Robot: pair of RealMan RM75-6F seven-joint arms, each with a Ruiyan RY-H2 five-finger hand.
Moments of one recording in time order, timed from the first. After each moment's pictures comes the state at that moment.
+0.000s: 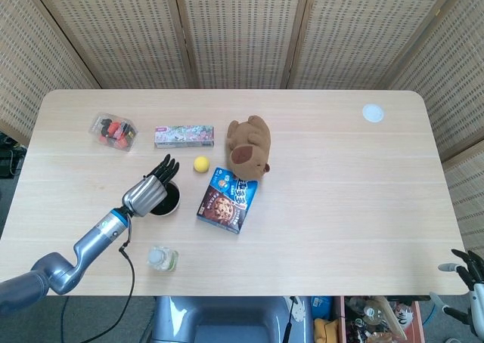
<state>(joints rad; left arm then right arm) -0.73 -1.60 0.00 -1.02 1.61 1.02 1.00 -0.17 -1.32 0.00 -1.18 -1.55 1.66 0.43</state>
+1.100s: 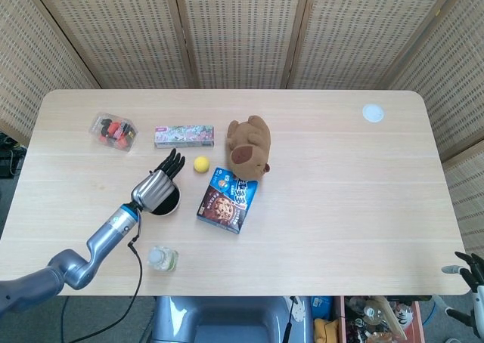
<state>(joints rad) -0.75 -1.66 -0.03 -0.98 1.55 1.00 1.06 -0.17 -1.33 0.00 -1.15 -1.54 1.64 0.45</state>
